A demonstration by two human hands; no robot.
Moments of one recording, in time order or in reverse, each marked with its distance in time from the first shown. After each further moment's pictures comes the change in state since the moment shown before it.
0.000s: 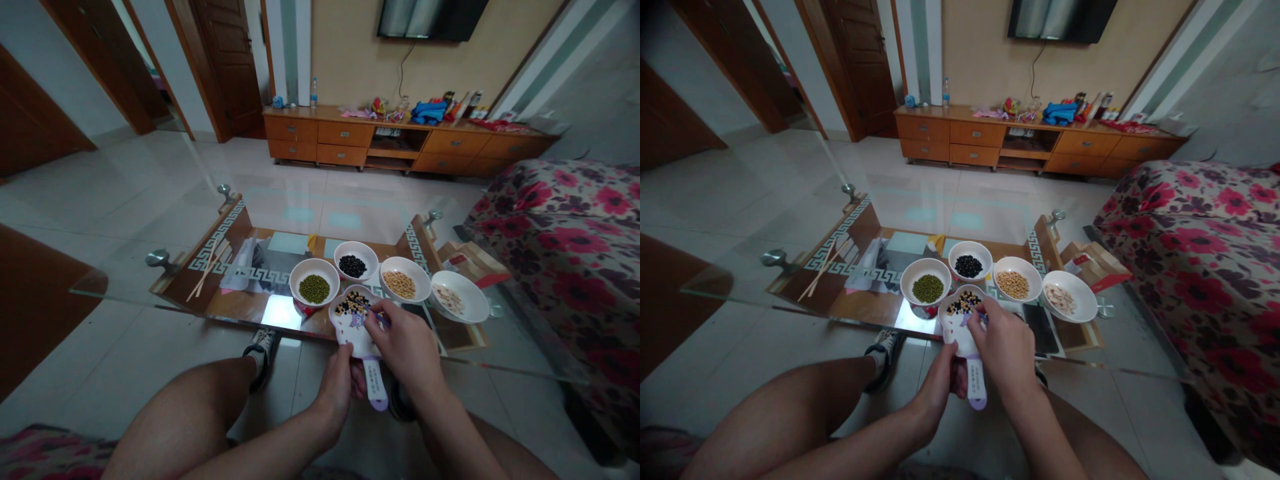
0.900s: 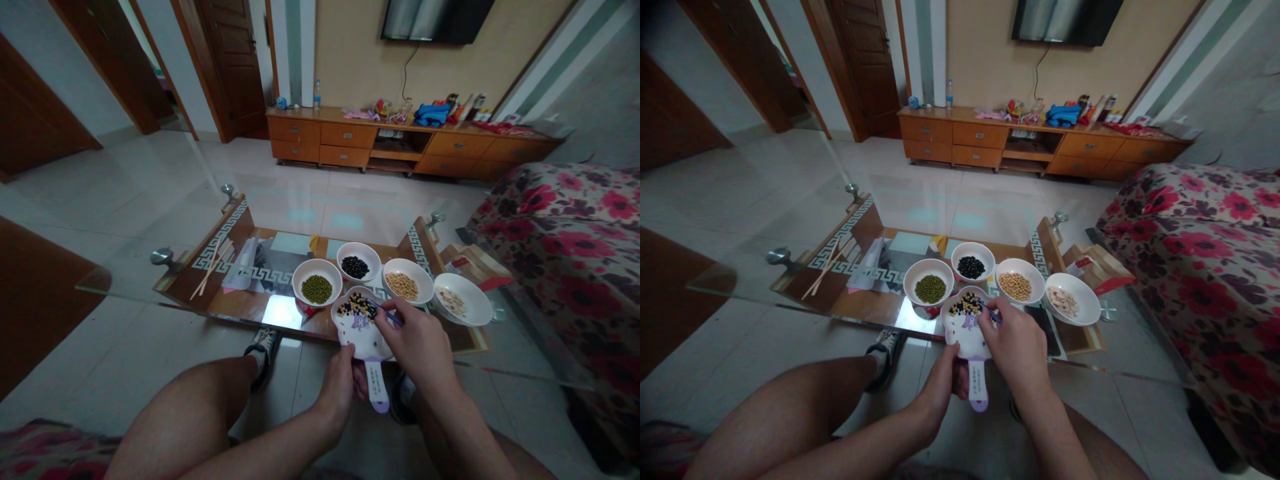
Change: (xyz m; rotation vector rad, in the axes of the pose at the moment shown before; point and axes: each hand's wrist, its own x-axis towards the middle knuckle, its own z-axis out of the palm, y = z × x) left_hand -0.003 0.002 0.000 0.017 -0.002 0.001; right_hand 0.004 0.009 -0.004 0.054 0.050 0.057
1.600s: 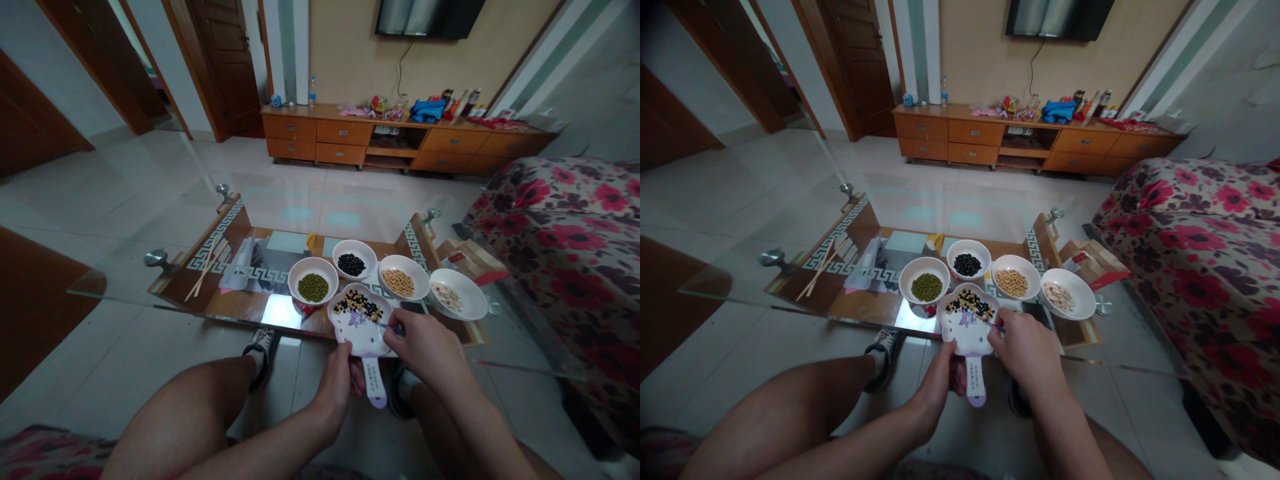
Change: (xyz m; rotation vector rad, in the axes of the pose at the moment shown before) left_hand 0.002 -0.001 0.000 0.011 0.008 -0.027; right_hand 0.001 0.021 -0.014 -0.270 -0.349 0.016
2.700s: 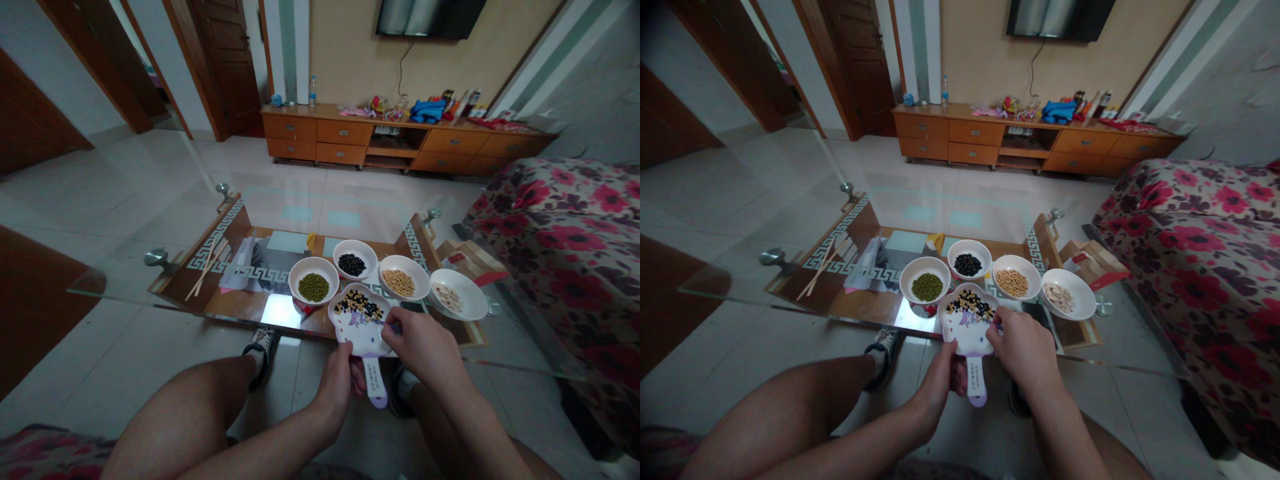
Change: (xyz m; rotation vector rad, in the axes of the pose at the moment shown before) left_hand -0.001 0.000 0.000 -0.009 -0.004 0.023; right_hand 0.003 -0.001 0.006 0.009 0.041 -0.012
